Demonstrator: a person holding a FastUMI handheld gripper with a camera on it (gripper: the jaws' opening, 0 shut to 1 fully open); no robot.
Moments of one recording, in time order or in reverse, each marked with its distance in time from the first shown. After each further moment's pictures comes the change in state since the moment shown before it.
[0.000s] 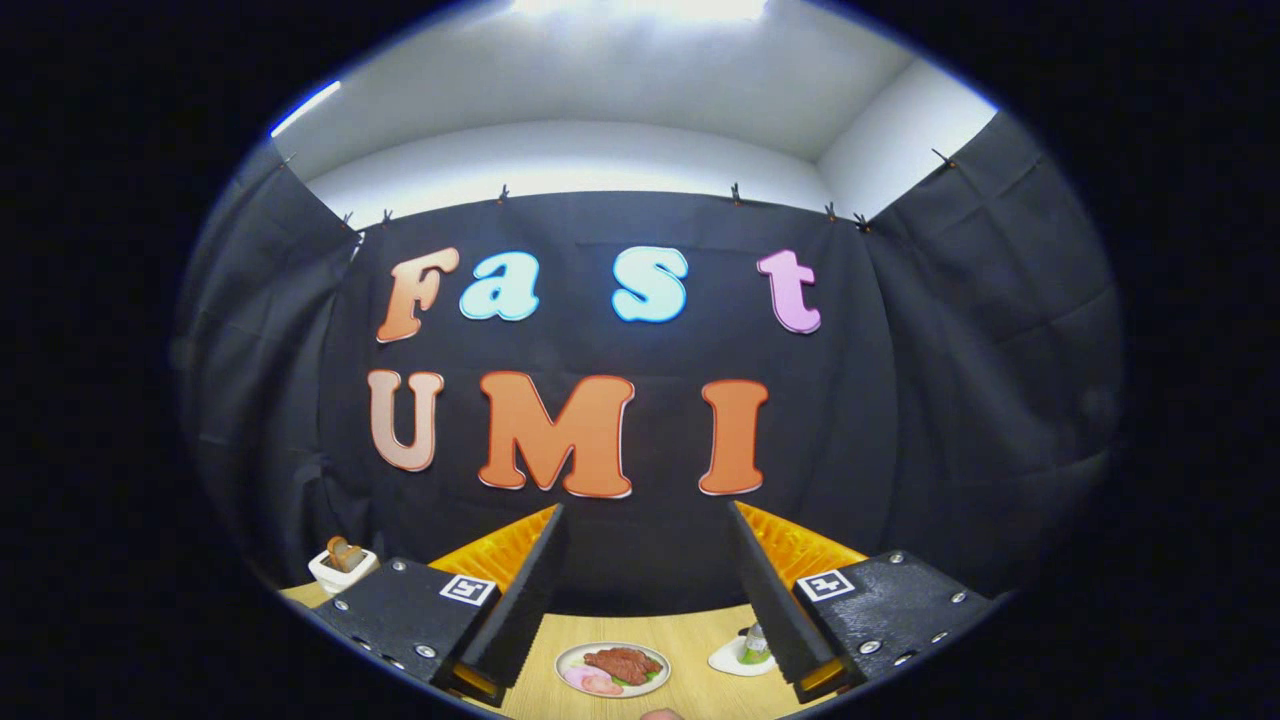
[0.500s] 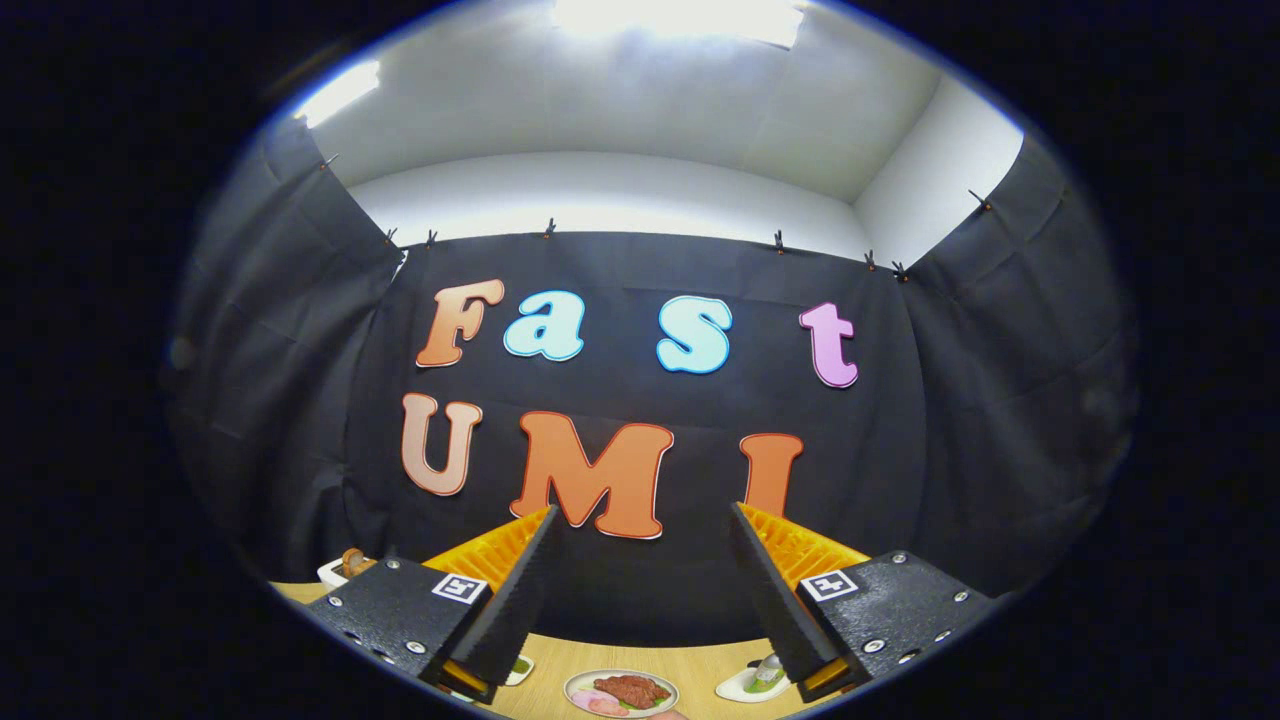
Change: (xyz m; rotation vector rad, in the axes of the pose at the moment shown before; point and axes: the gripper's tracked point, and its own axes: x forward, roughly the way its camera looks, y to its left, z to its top) arm -0.004 0.033 0.023 -0.053 -0.078 0.070
